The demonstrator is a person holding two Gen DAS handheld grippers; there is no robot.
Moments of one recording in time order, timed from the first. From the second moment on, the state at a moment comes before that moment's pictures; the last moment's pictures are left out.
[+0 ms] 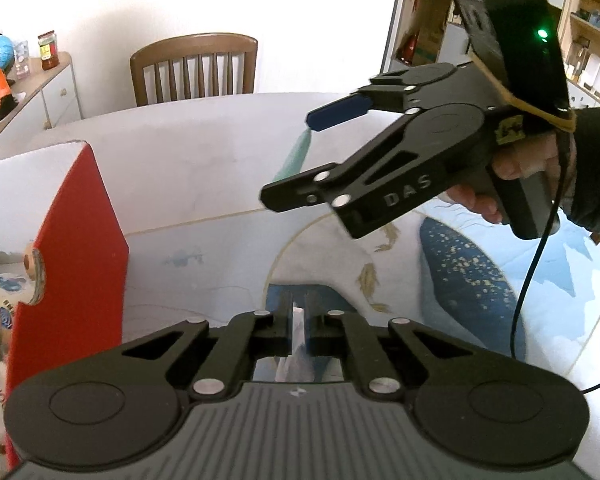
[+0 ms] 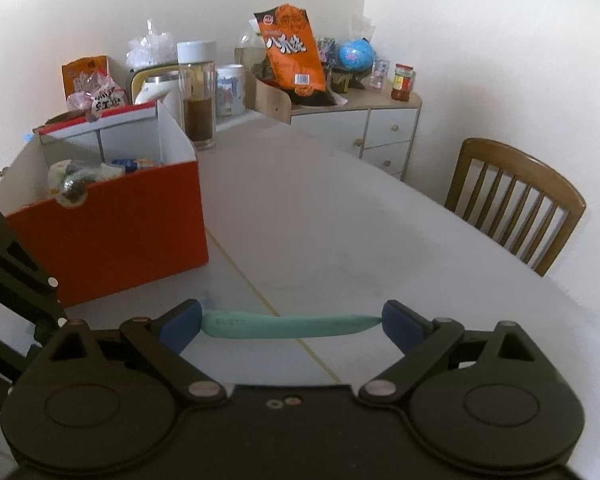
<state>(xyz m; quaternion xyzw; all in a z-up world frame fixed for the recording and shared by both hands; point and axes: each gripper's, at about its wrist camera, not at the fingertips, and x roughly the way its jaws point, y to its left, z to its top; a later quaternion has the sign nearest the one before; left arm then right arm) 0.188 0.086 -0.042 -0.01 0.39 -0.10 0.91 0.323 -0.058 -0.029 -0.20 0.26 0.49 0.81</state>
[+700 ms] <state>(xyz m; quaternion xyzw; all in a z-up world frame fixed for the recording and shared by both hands) 0.183 0.083 -0.057 0.01 0.46 -0.10 0.88 0.269 -0.123 -0.009 -0.17 0.30 0.45 0.82</state>
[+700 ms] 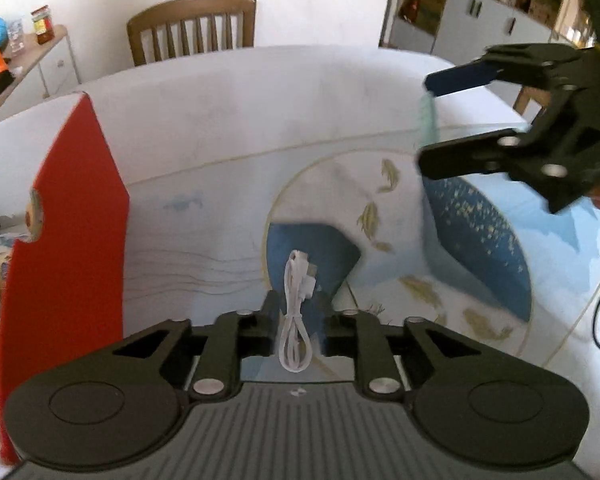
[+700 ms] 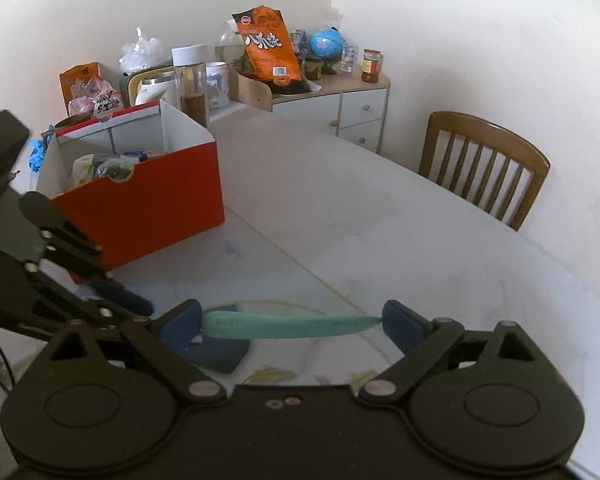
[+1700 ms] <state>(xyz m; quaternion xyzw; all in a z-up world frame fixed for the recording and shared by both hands) 0.184 0.083 -0.038 0.01 0.47 -0.07 0.88 0.233 -0.153 0.005 -0.16 0.31 0.46 0.82</state>
